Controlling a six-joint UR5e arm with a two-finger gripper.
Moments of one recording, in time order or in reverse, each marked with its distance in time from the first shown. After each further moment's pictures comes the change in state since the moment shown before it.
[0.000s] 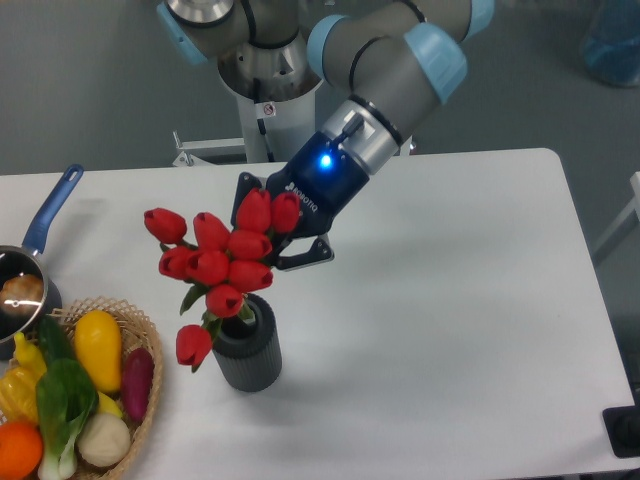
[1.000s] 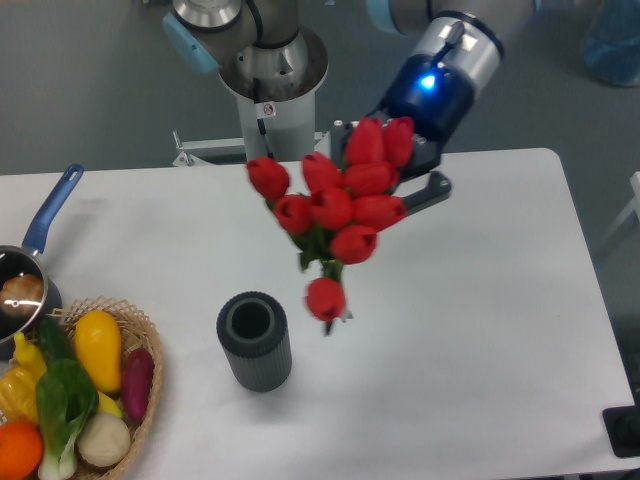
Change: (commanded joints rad) arm 0.222 0.002 0.051 -0.003 0.050 0.116
